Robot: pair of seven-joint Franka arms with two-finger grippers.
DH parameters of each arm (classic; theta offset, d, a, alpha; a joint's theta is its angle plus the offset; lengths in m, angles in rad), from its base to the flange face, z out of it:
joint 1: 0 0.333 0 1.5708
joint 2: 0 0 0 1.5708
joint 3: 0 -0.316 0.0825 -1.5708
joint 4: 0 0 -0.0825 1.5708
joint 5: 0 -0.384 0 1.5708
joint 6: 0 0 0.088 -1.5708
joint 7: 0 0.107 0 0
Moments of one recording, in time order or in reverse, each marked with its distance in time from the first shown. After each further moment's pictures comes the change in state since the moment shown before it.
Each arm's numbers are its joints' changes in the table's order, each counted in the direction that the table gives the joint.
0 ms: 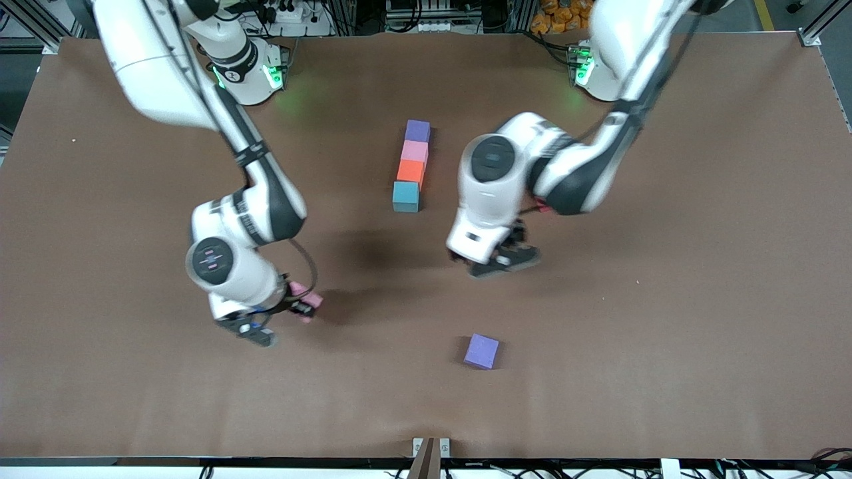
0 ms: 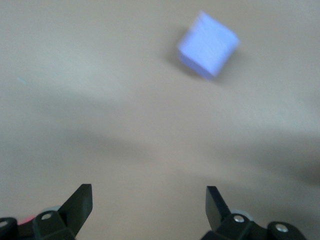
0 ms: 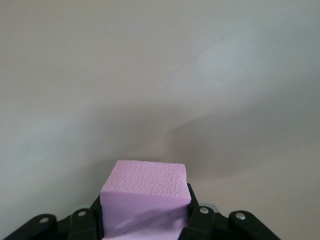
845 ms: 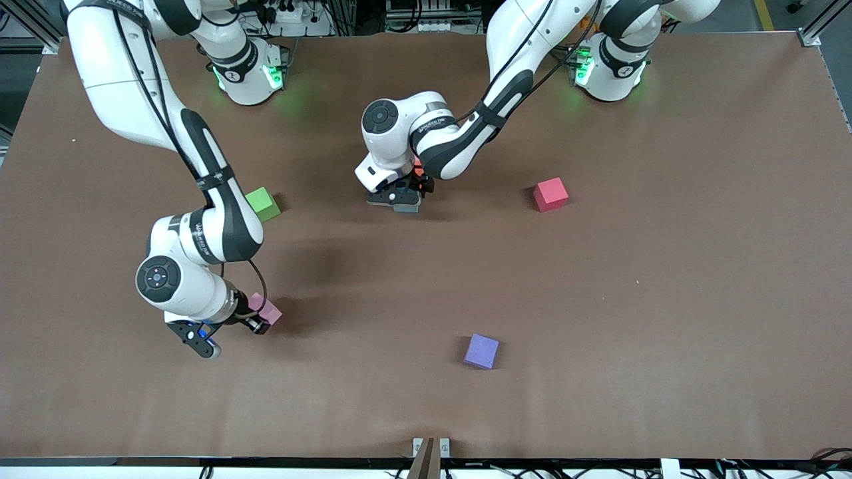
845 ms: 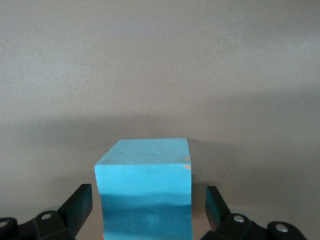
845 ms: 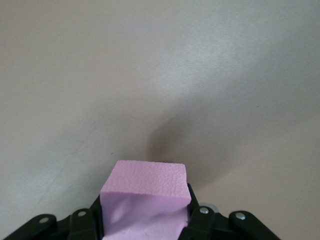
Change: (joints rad) left arm -0.411 -0.256 0.020 -0.038 0.014 -0.194 -0.060; right arm -0.168 -0.027 0.031 -0.042 -0.016 -0.064 0.084
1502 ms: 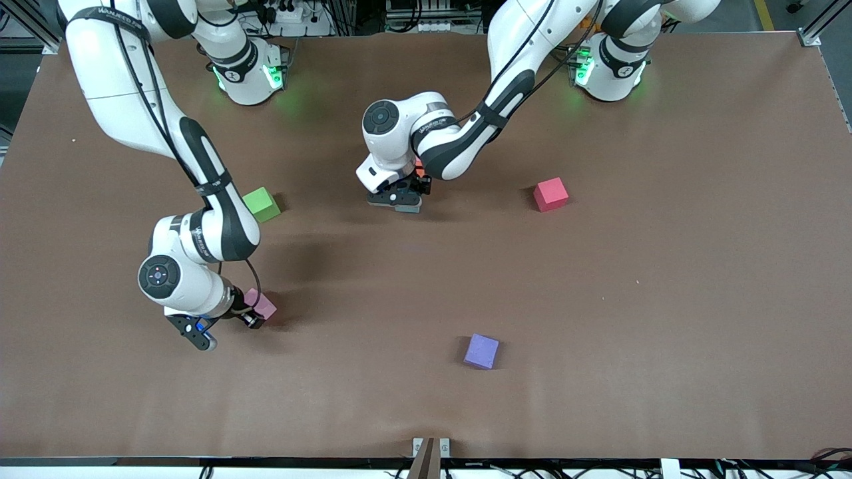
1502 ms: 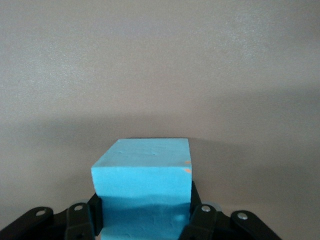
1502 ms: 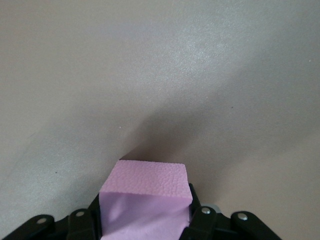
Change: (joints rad) left arm 0.003 0.003 0.002 -0.008 0.000 0.010 0.022; right arm -0.035 -0.009 0.011 -0.109 0.000 -0.092 0.001
